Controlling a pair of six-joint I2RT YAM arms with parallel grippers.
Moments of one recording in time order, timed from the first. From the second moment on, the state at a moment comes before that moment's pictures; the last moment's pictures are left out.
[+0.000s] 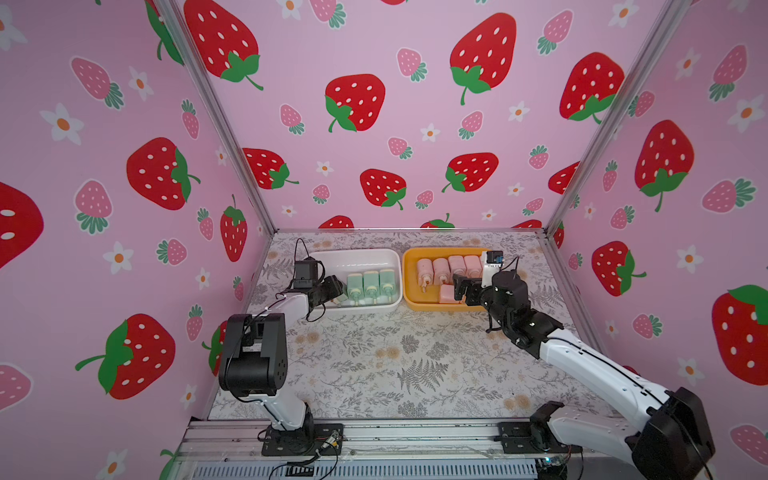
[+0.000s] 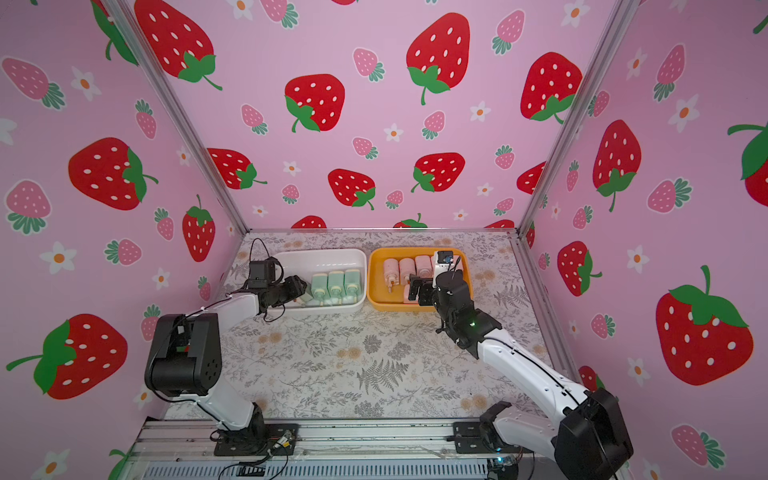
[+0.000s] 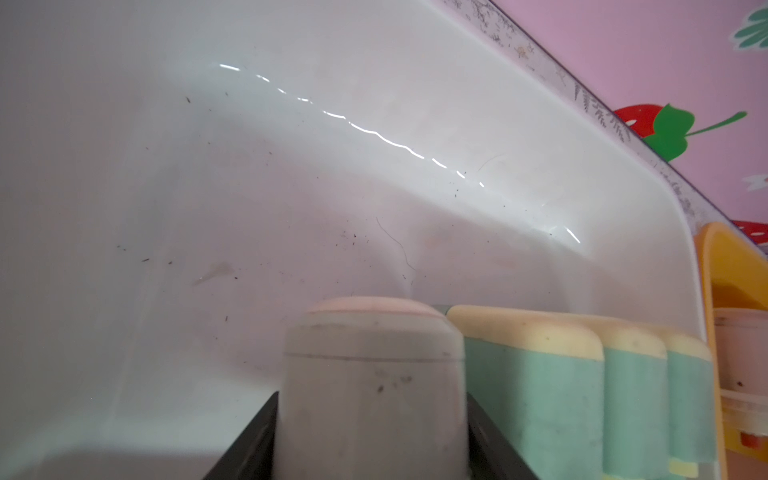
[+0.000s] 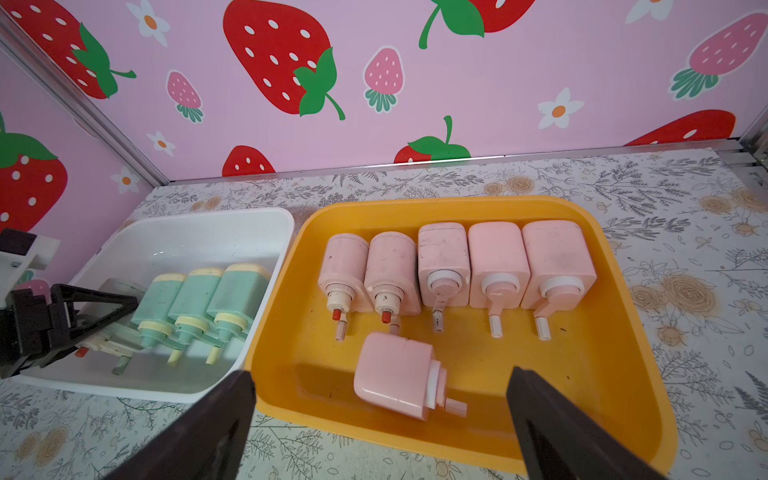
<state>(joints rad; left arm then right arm) 0.01 1.68 0.93 -0.07 0.20 -0.42 0.53 1.15 0.80 -0.04 0.26 0.34</state>
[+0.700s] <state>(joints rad) -0.05 1.69 1.01 -0.14 0.13 -0.37 0.53 1.12 0.79 -0.07 0.27 0.34</state>
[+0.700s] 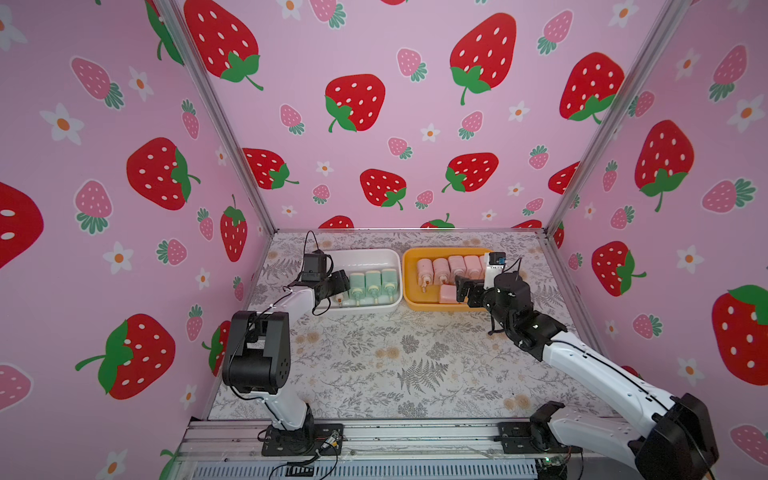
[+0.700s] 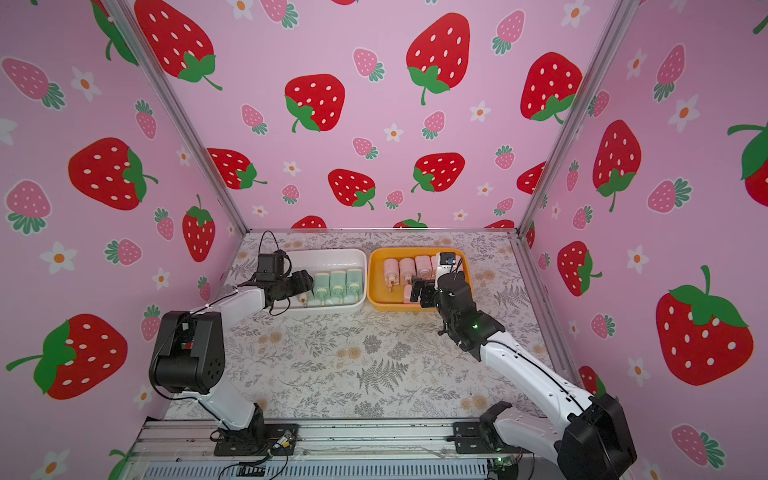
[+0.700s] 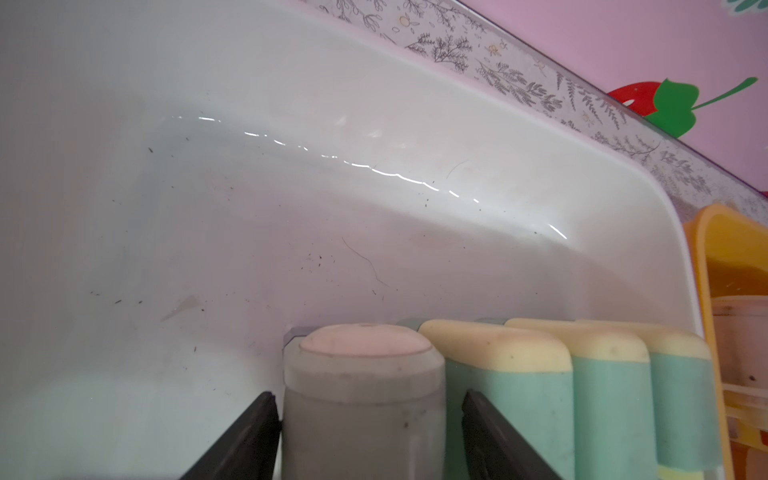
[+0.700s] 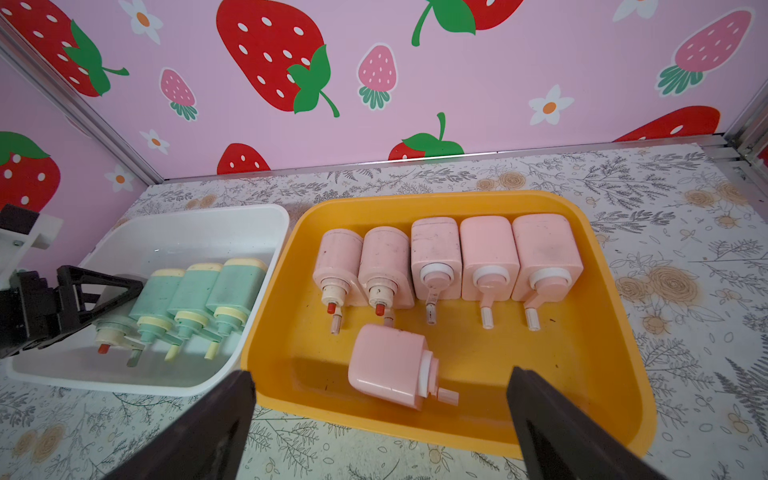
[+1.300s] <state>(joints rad) -0.05 1.40 0.96 -0.21 0.09 -0.37 0.38 1.15 0.69 0.01 0.38 0.16</state>
